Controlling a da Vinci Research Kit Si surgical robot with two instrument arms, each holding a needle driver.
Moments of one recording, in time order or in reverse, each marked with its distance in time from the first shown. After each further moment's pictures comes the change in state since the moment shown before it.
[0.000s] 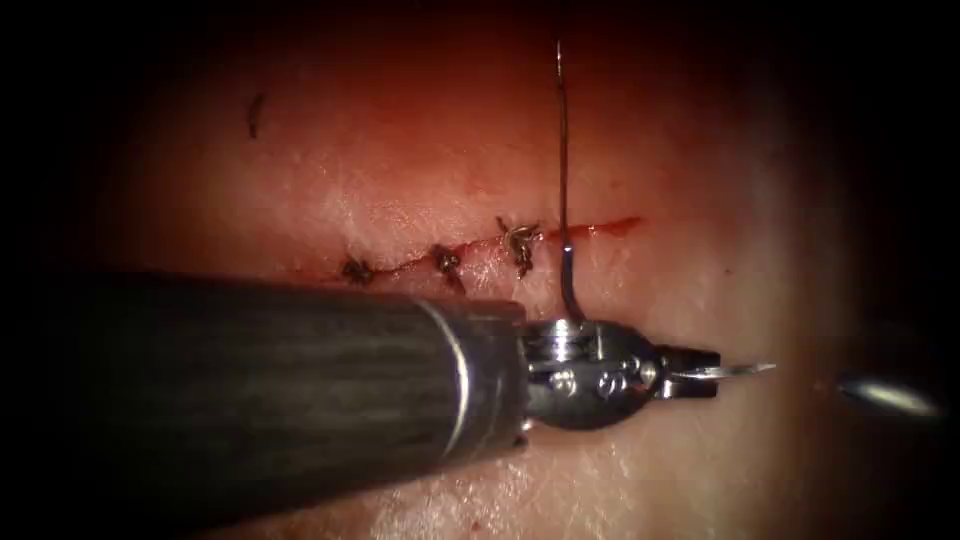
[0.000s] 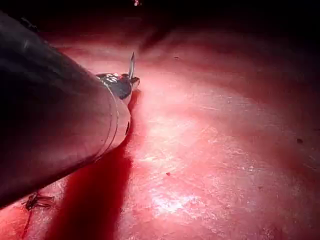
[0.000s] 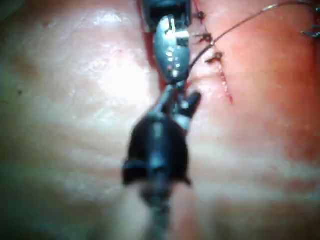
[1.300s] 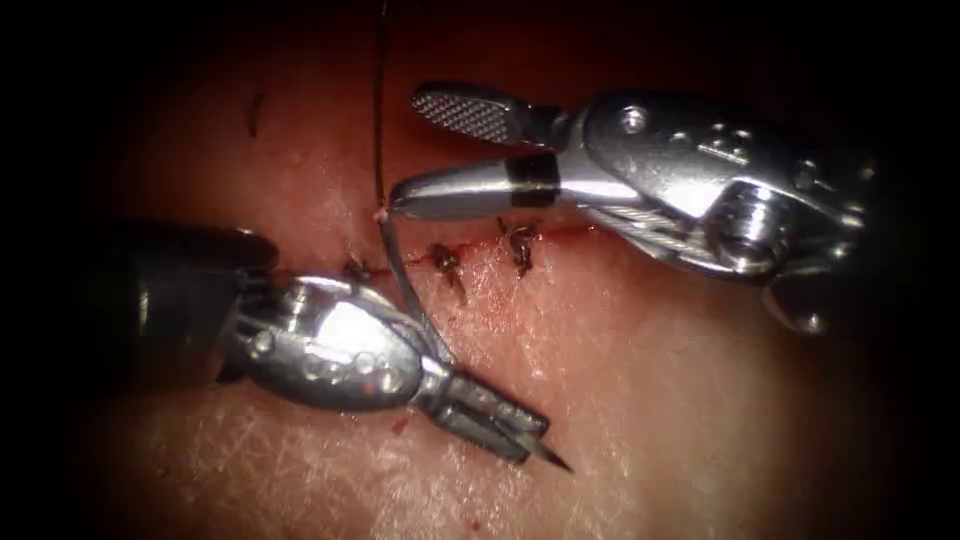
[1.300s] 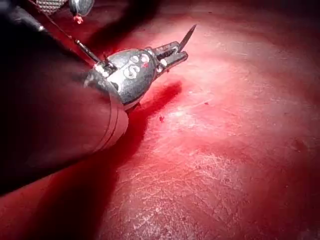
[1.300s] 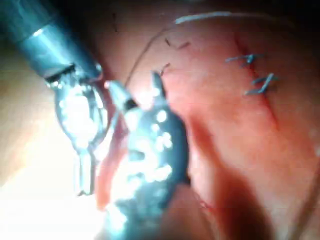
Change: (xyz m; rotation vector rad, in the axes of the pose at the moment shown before) right arm 0.008 0.002 0.022 0.425 0.174 0.232; left arm -0.003 0.004 -0.010 -0.324 0.247 0.341
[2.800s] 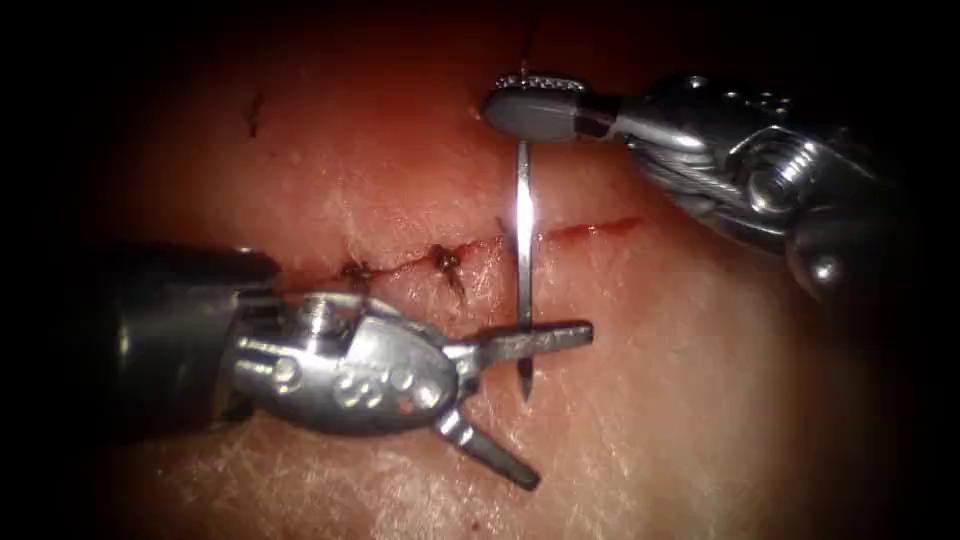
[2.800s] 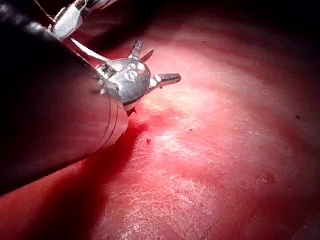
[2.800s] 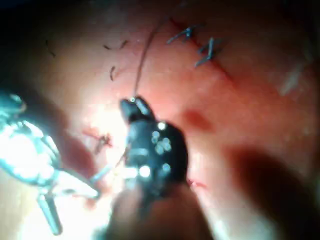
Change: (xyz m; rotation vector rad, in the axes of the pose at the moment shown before) right arm -0.001 0.004 -0.004 -0.344 0.116 0.423; left arm 0.003 -0.002 -0.001 0.458 -0.153 -0.213
